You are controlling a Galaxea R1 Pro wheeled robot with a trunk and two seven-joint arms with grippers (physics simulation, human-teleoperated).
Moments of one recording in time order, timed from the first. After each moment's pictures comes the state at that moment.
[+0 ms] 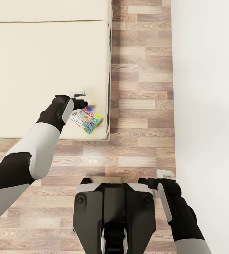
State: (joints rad) left arm -1.51 -0.08 0.08 -0.55 -0.01 0.62 0.10; right arm -0.48 0.13 -0.07 -1.34 -0.04 0.93 -0.22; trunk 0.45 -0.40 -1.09
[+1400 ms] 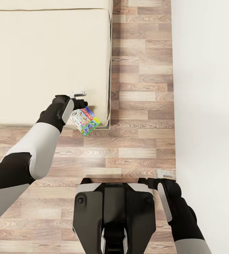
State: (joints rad) left arm -1.51 -0.08 0.07 -0.55 -0.01 0.62 0.11; right arm -0.48 0.13 -0.07 -1.34 -0.04 0.93 -0.22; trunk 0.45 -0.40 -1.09
